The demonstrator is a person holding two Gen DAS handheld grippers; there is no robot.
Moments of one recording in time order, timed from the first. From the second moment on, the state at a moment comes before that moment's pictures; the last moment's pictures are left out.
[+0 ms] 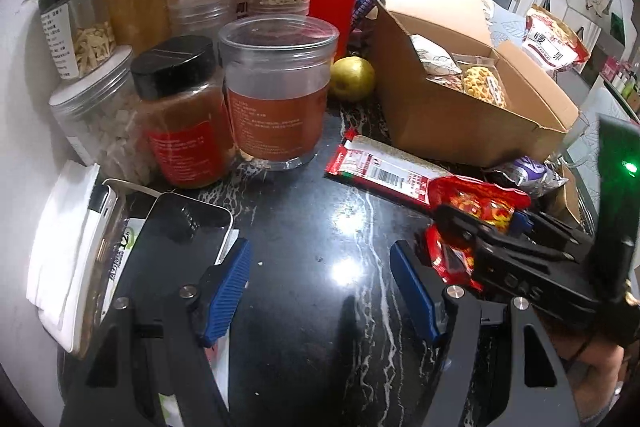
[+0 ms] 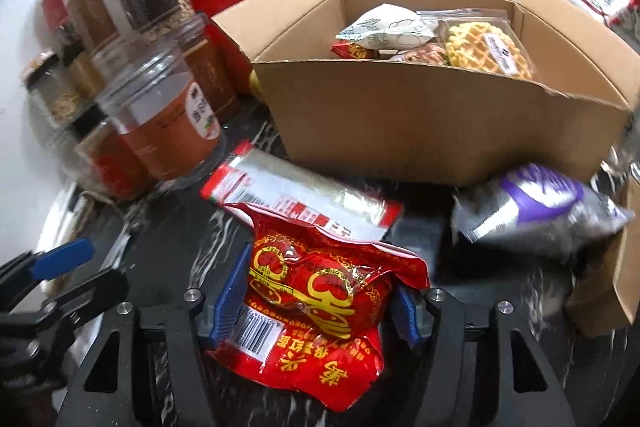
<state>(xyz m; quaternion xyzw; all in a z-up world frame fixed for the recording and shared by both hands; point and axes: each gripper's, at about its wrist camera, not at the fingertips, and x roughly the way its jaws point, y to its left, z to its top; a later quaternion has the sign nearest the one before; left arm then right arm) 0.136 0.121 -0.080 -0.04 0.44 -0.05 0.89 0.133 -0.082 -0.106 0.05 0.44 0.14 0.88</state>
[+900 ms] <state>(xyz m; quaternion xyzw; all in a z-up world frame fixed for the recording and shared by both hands) 0.203 0.046 -0.092 -0.06 0.46 -0.01 0.88 0.056 -0.195 -0.081 0.10 0.41 0.11 0.90</state>
